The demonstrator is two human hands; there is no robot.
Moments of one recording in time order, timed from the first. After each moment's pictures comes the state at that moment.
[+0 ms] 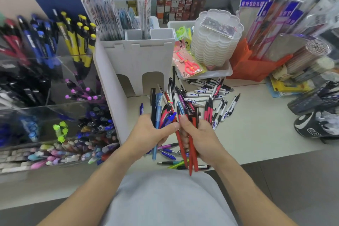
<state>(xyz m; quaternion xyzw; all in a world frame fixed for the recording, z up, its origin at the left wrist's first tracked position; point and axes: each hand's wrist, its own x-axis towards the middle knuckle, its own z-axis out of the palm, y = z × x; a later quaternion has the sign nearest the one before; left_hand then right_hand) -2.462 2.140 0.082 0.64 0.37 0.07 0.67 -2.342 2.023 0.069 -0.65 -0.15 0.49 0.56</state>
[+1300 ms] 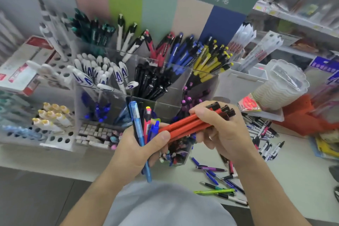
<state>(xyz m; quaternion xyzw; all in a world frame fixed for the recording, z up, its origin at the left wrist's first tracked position) -2.670 2.209 0.109 0.49 0.34 0.31 0.74 -2.468 2.160 0.164 -0.55 -0.38 0.50 0.56</state>
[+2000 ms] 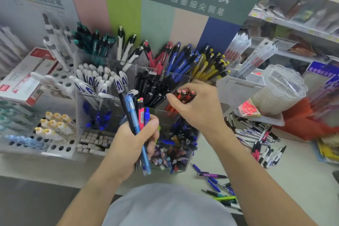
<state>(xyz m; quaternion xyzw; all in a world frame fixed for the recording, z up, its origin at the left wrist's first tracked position) -2.661 2.231 0.119 0.43 0.39 0.34 0.74 -2.474 2.232 0.149 -0.71 -0.58 0.07 0.38</state>
